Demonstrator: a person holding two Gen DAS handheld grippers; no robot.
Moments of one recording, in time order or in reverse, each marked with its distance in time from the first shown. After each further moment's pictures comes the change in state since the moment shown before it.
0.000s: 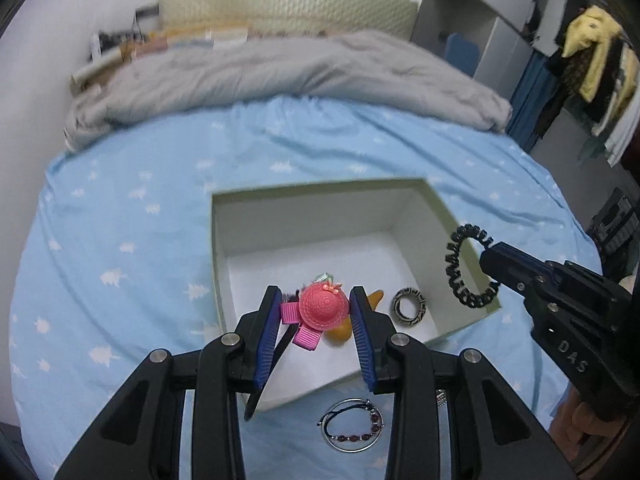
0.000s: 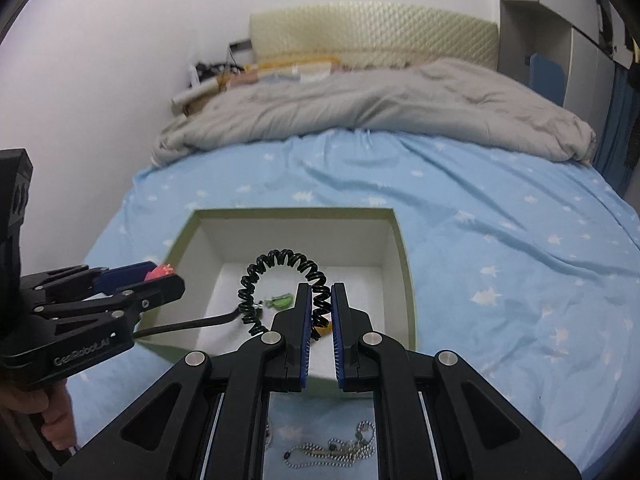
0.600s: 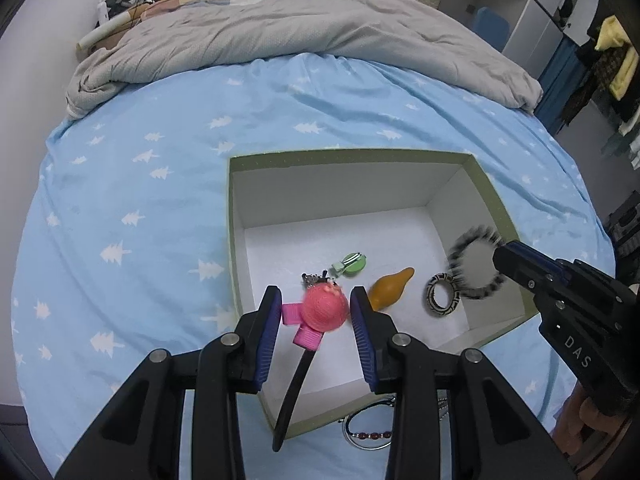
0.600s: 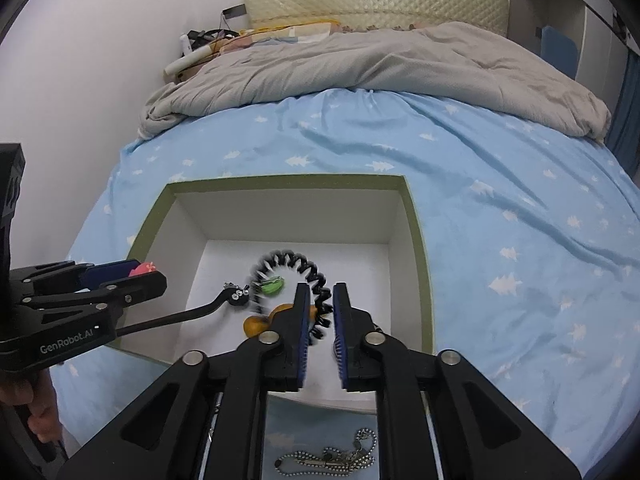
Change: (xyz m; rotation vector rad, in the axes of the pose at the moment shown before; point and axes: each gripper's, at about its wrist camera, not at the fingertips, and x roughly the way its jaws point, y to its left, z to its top) left arm 0.033 0.019 0.011 -0.040 0.117 0.073; right arm 0.039 -0.011 0.003 0.024 0.121 0.023
